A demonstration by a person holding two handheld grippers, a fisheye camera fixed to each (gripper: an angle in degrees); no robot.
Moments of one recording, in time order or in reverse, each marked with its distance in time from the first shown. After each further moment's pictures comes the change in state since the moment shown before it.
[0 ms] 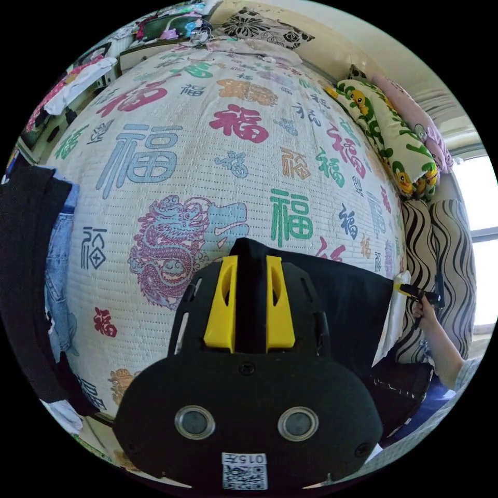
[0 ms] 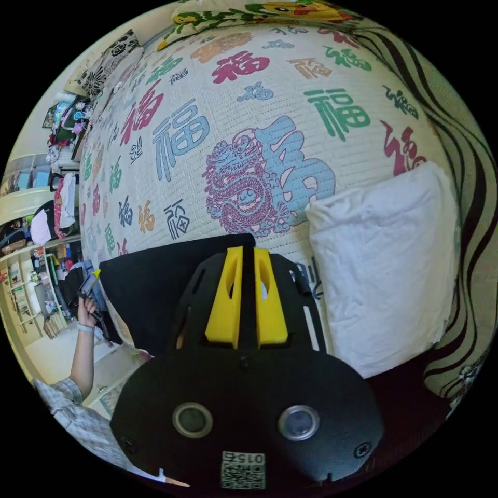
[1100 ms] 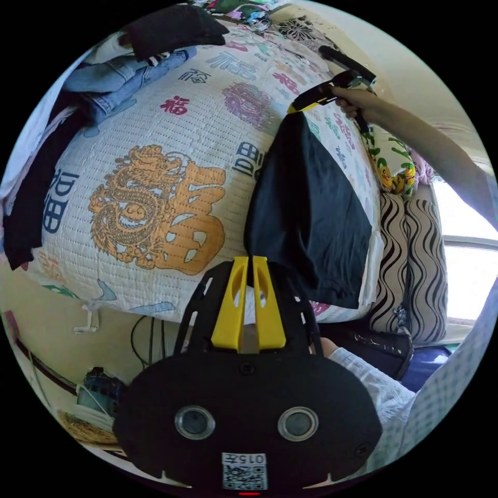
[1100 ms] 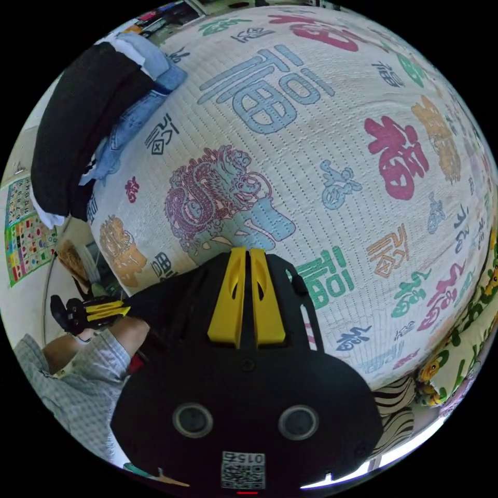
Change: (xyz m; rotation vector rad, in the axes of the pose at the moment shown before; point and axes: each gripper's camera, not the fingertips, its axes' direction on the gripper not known) left arm -0.076 0.291 -0.025 -0.064 0.216 -0.159; right arm -0.492 -0.005 0.159 -0.428 0.373 -1.135
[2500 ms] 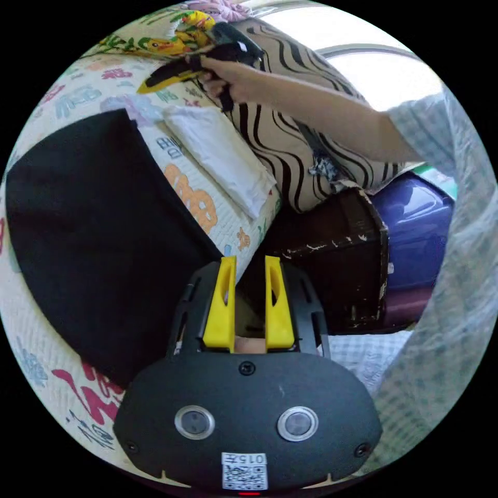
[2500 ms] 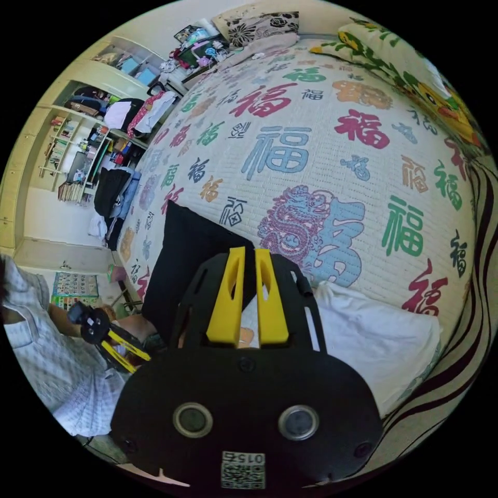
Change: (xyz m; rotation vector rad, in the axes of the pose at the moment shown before) left arm 0.473 0.013 0.340 -0.408 0.320 0.843; right arm 0.211 0.559 0.109 0.611 -0.304 0.464
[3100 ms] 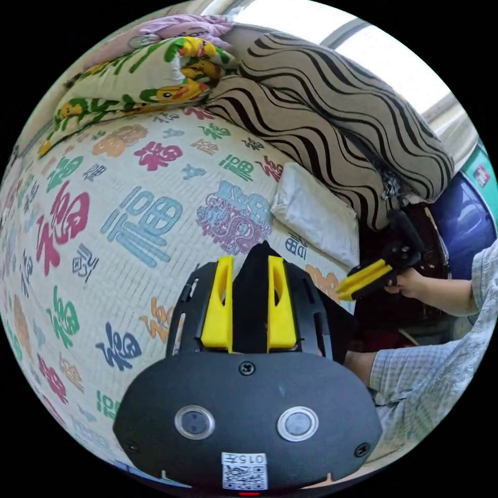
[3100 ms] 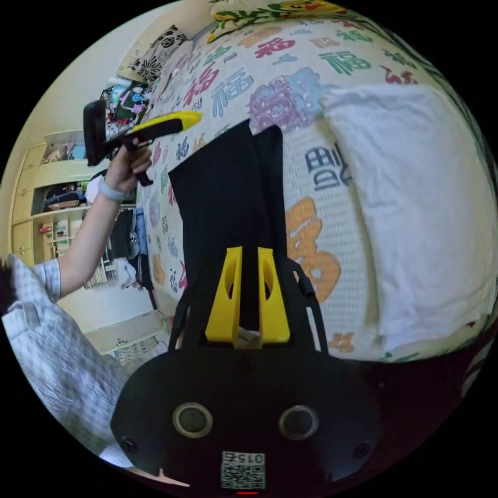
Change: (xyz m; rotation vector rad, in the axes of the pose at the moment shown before) left arm -0.120 -0.308 0.015 -0.151 -0.313 0.308; right arm -0.002 0.196 0.033 0.043 -0.213 0.544
